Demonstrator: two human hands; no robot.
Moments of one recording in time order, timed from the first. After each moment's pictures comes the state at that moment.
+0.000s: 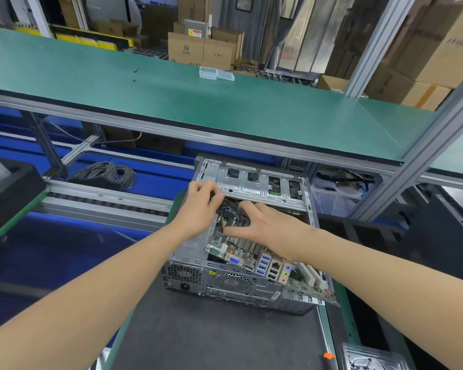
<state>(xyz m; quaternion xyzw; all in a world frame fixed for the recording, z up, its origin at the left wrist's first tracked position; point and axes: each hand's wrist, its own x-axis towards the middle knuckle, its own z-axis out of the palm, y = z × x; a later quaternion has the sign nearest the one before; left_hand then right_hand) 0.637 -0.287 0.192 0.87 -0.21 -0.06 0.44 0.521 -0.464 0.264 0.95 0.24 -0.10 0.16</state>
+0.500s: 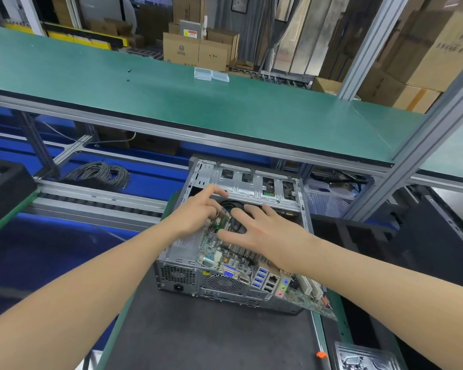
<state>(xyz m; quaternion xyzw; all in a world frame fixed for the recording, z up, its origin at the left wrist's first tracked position) 0.635 -0.281 0.207 0.79 -0.25 -0.24 0.51 0.495 -0.455 0.276 0.93 0.27 -0.04 0.23</state>
